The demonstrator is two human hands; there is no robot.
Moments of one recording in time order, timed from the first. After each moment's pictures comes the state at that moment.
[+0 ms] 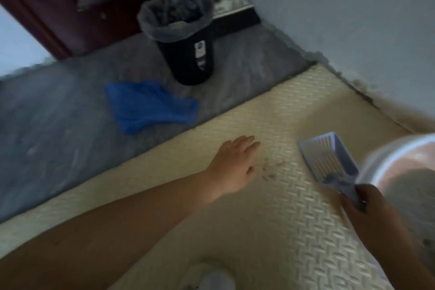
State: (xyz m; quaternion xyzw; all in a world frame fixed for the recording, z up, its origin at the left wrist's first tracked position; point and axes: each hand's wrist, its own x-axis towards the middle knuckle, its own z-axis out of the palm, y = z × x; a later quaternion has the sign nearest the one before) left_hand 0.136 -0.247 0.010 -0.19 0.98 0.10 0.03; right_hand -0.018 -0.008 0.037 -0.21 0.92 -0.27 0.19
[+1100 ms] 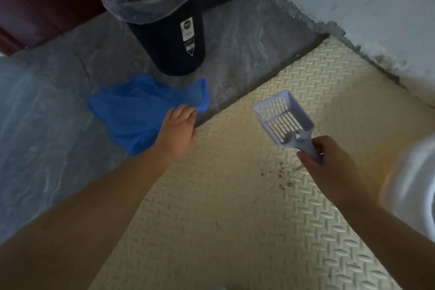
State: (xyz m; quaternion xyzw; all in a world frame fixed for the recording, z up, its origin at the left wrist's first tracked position) left_hand 0.183 -0.458 -0.063 -0.30 0.95 -0.01 0.03; right_hand -0.012 -0.186 0.011 -0.28 0.89 -0.28 0.25
